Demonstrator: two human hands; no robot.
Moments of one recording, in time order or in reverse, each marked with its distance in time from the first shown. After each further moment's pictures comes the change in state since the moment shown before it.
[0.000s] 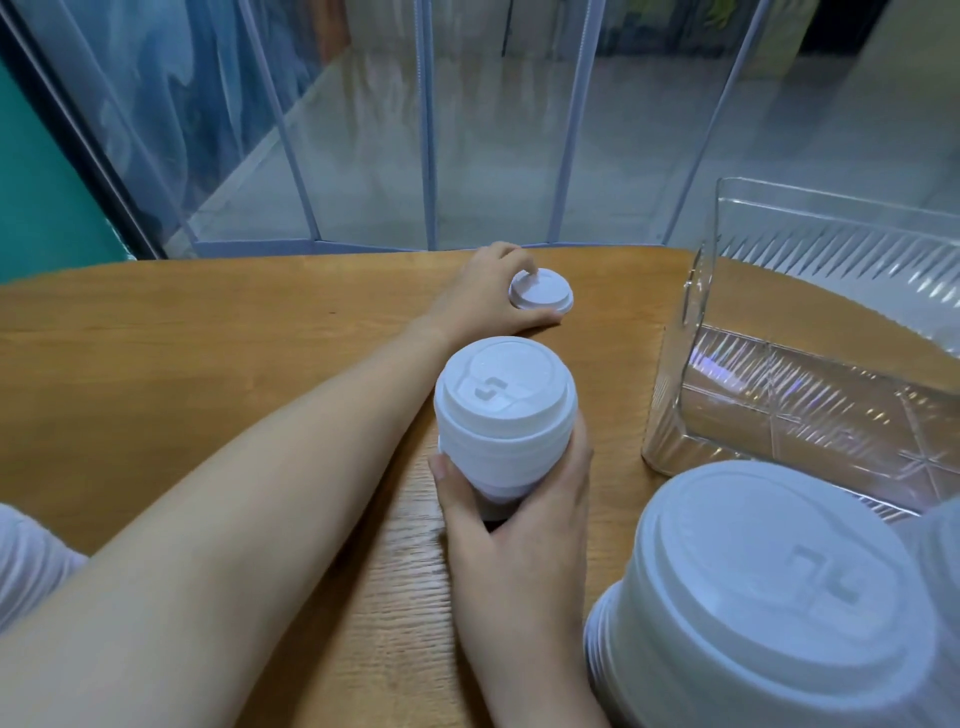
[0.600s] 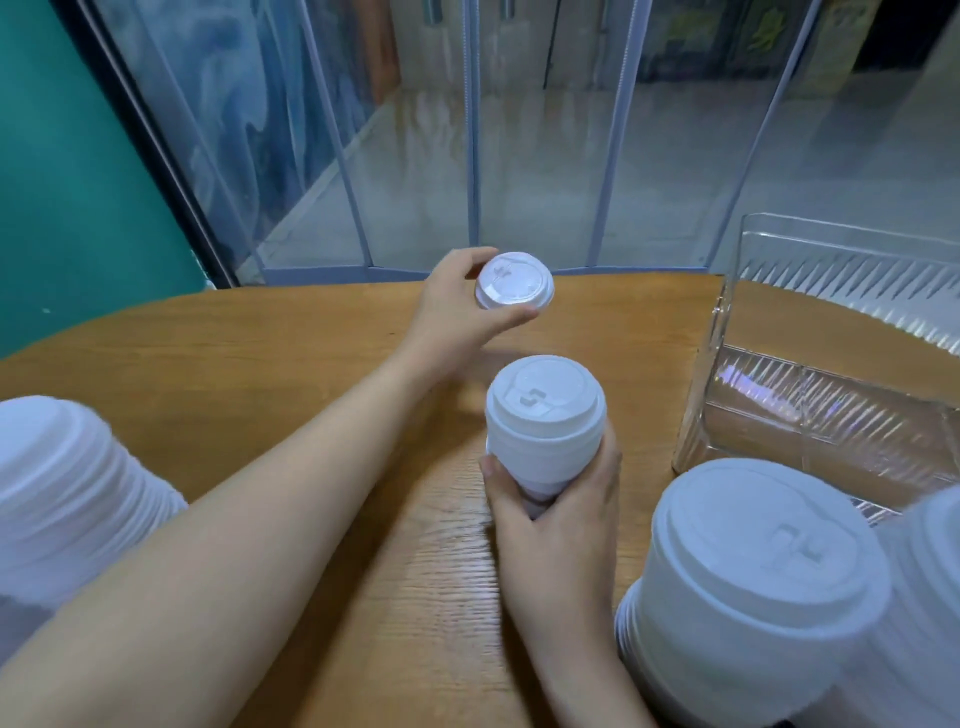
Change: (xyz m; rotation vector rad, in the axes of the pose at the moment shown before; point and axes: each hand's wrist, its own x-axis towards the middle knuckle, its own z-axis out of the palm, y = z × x) left_hand -0.082 0.031 -0.077 -0.373 0.315 -0.222; right_hand -0.005 -0.027 -0.011 0.073 -0.040 -0.016
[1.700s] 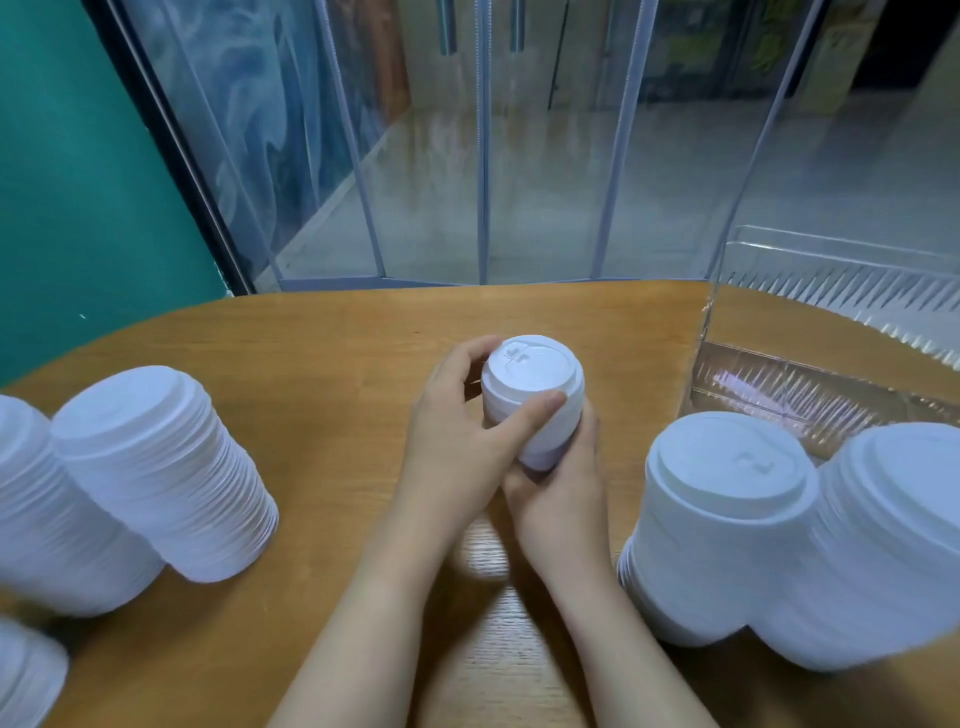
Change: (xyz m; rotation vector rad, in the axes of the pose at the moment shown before) left_hand -0.168 0.074 -0.030 -0.196 0.151 -0.071; right_hand -0.007 -0.018 -0.004 0.061 -0.157 0.031
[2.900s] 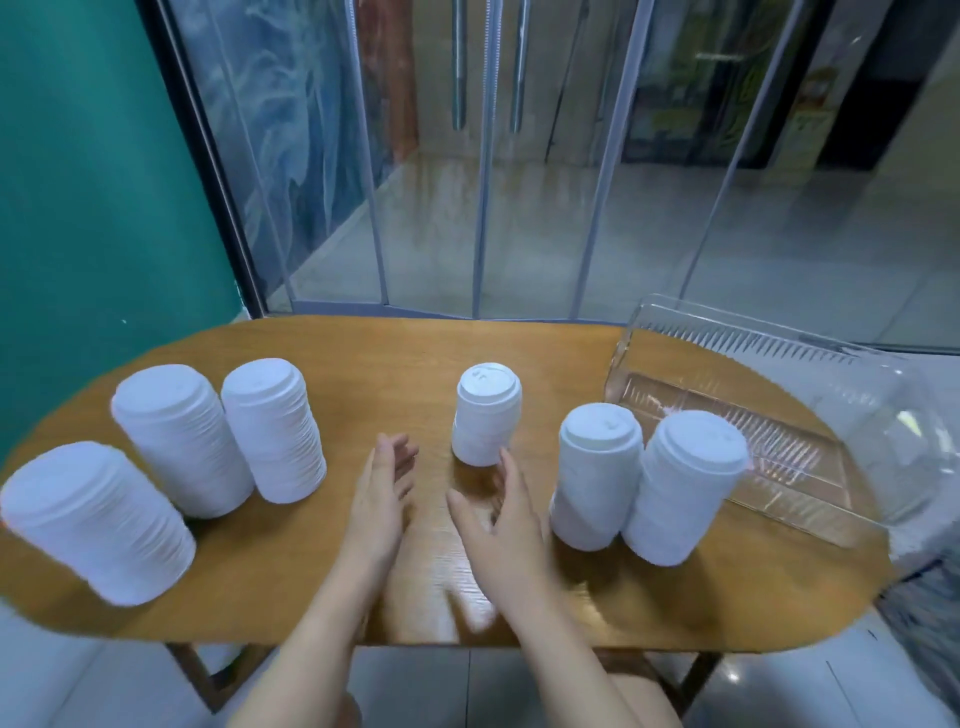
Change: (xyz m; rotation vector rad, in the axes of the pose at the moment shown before) left_hand -0.105 0.024 -0.062 -0.366 0.157 -0.461; right_hand -0.101 -0.053 -0.055 -0.011 -0.353 0.046
